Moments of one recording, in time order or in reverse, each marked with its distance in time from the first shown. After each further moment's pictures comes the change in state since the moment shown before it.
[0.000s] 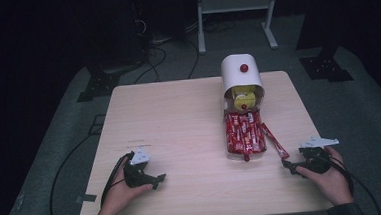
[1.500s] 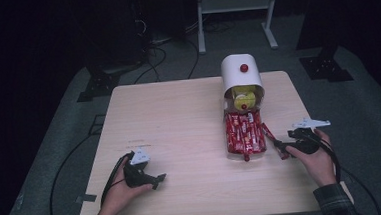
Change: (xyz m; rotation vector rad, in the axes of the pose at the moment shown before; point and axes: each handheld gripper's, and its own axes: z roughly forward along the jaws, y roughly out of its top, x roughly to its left) left arm 0.000 0.000 0.000 0.000 -0.001 0.000; right arm -0.004 0.052 0.016 -0.089 0.004 0.055
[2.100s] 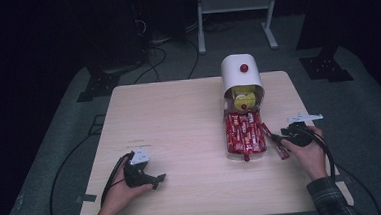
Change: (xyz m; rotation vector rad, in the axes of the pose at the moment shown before) left arm 0.000 0.000 0.000 0.004 0.000 0.004; right arm -0.005 0.012 0.021 0.035 0.004 0.023
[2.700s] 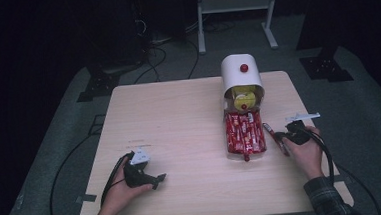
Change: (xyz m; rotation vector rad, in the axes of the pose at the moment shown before) left arm 0.000 0.000 0.000 0.000 0.000 -0.001; right arm -0.003 0.001 0.009 0.063 -0.002 0.048
